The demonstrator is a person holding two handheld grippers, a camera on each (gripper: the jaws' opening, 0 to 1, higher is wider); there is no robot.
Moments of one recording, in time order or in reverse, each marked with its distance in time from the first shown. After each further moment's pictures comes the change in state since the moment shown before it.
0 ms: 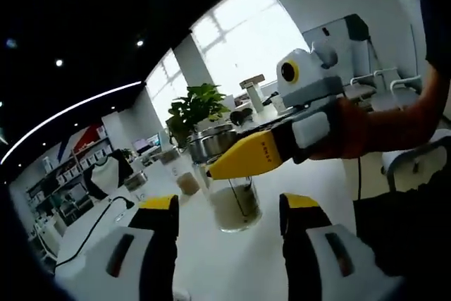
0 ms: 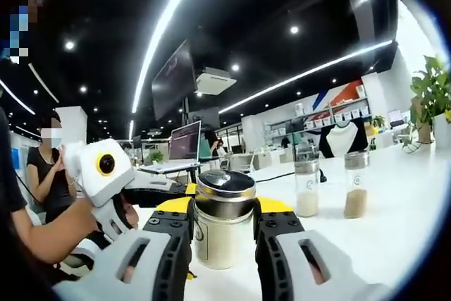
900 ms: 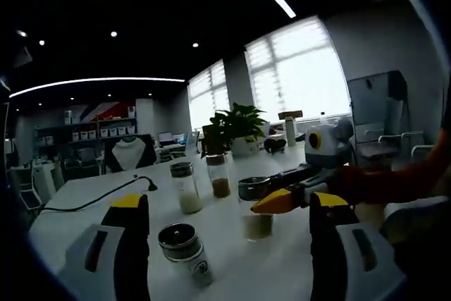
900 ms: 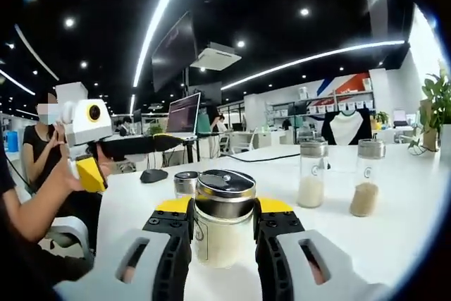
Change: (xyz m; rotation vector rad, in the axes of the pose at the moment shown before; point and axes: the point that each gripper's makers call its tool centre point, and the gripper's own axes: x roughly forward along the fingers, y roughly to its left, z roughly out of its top) left arm -0.061 0.068 -0.008 -0.333 -0.122 0.177; right arm 0.038 -0.013 -0.039 -0.079 0.160 0.020
